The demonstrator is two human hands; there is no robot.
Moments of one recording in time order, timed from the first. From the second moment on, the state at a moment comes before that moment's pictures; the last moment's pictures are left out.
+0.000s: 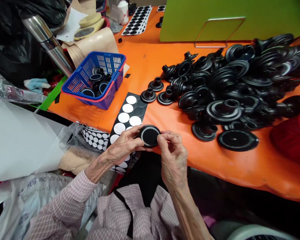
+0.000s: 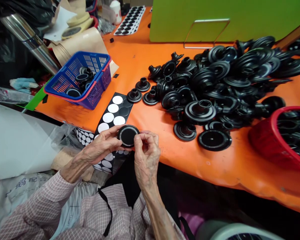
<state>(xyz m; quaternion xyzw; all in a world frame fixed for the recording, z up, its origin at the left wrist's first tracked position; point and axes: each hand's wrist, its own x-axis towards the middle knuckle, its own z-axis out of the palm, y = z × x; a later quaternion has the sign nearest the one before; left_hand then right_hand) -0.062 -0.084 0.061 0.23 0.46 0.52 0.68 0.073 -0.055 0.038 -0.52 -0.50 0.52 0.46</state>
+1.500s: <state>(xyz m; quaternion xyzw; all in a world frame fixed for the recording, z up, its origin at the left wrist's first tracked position) -0.138 -0.037 0.052 0.29 0.73 0.46 0.42 0.026 -0.003 0.002 -0.41 -0.74 0.37 0.40</state>
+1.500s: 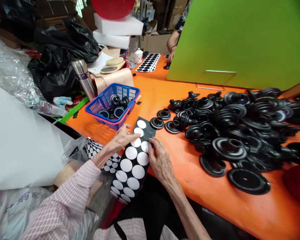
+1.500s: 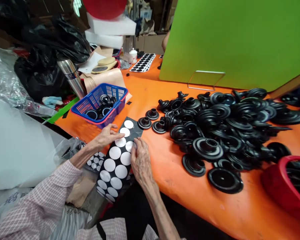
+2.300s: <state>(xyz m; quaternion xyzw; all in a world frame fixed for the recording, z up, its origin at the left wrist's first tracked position) -0.127 -0.033 0.057 0.39 0.75 0.48 0.25 0.045 0.007 0.029 -0.50 -0.62 0.41 0.45</state>
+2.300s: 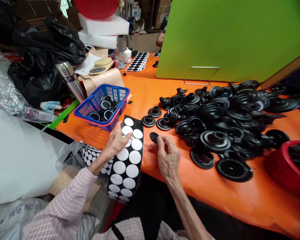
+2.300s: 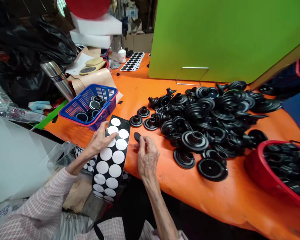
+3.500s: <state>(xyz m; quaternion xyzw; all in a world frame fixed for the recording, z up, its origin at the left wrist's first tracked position) -0.076 -0.042 0.080 0.12 0.45 0.53 0.71 0.118 -0.033 0.061 -0.45 -0.55 0.57 0.41</state>
